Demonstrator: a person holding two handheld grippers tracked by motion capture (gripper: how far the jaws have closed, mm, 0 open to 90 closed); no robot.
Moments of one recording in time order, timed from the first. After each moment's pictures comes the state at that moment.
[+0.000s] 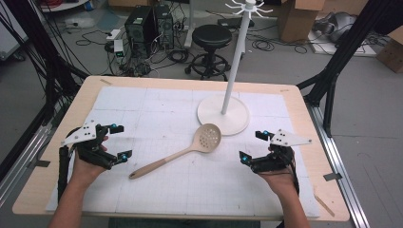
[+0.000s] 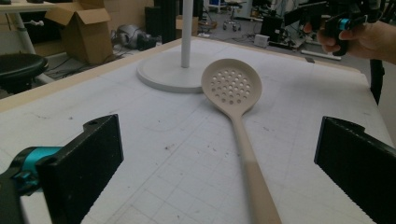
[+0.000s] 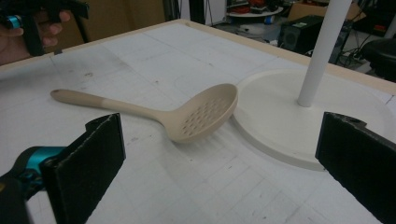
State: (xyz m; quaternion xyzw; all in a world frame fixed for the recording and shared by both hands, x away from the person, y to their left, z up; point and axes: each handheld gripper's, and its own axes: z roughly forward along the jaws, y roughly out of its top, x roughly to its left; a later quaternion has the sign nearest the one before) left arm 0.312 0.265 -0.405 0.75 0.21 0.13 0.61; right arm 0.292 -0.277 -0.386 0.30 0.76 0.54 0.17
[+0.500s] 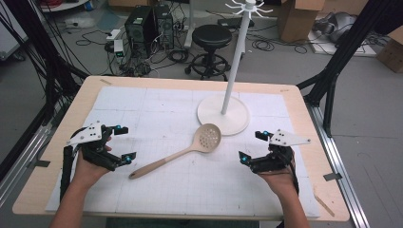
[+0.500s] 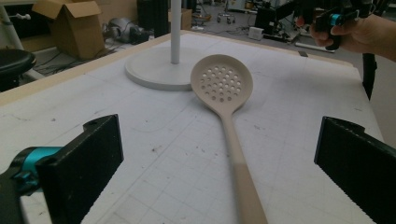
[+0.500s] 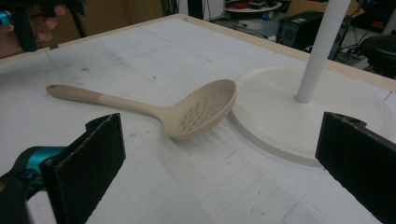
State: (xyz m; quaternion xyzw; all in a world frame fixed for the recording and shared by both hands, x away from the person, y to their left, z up) left arm 0.311 0.250 -0.400 0.76 0.20 0.12 0.60; right arm 0.292 -0.275 -0.385 0.30 0.77 0.54 0.18
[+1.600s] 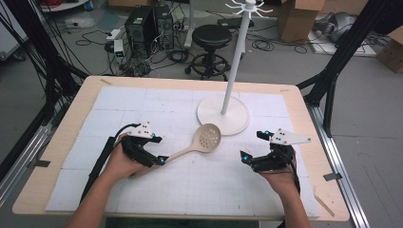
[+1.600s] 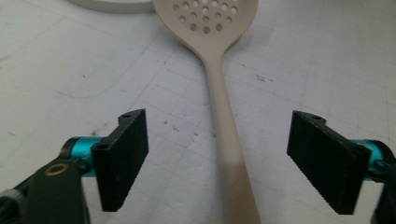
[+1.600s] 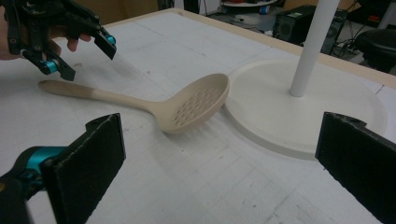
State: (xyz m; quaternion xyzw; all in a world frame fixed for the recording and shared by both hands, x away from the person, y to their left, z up) left arm 0.343 0.157 -0.417 0.88 0.19 0.05 0.43; right arm 0.295 -0.279 -0.386 0.31 0.77 0.53 0.18
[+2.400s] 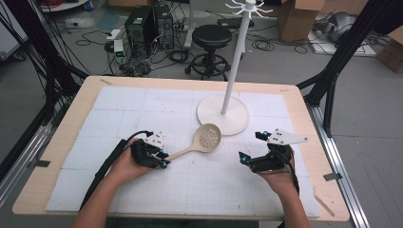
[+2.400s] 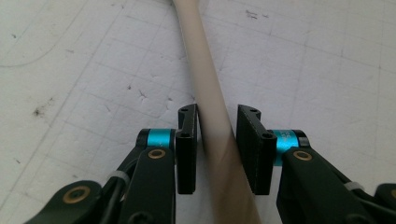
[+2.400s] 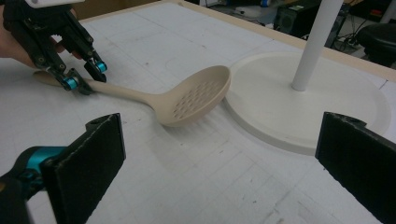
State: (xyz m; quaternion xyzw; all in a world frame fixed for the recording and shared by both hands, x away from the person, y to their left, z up) left arm 0.340 0.137 -0.432 0.93 0.15 0.04 0.33; right arm 0.296 -0.275 -0.389 0.31 0.78 0.51 0.18
